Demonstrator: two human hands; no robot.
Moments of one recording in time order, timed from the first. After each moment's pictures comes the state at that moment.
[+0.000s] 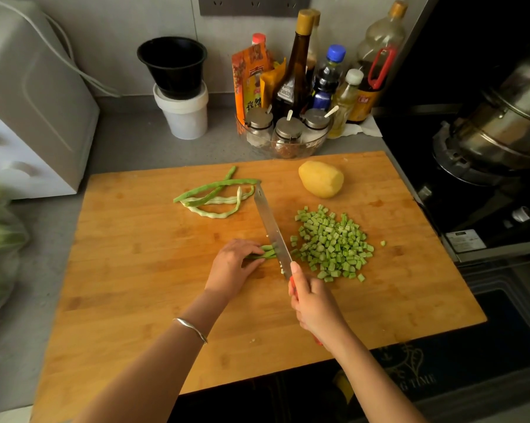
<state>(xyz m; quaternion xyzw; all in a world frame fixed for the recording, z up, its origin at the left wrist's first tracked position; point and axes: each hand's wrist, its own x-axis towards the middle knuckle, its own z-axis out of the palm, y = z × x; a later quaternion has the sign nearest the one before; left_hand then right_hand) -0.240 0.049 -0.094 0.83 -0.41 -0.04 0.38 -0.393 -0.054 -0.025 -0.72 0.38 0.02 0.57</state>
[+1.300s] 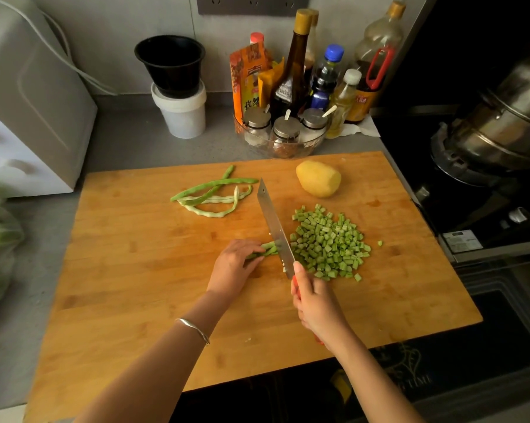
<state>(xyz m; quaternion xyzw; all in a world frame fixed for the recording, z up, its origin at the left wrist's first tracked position) -0.248 0.042 -0.099 0.83 -0.41 -0.02 0.38 -0.399 -0.061 -0.027 -0.72 0.38 0.00 0.59</state>
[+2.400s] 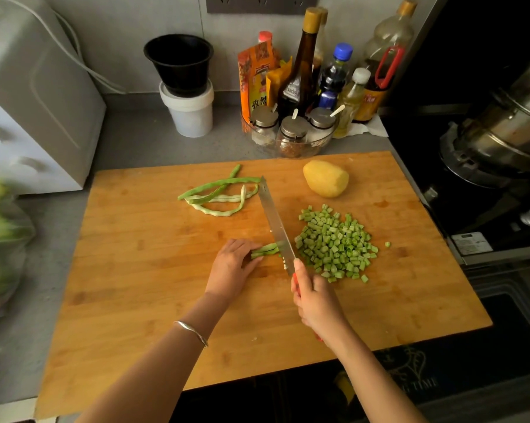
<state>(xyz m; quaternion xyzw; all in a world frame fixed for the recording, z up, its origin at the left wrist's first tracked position) -0.244 0.055 -0.099 0.84 -0.39 -0.01 0.37 -0.390 -0.056 -0.032 -0.73 0.37 -0.01 0.57</state>
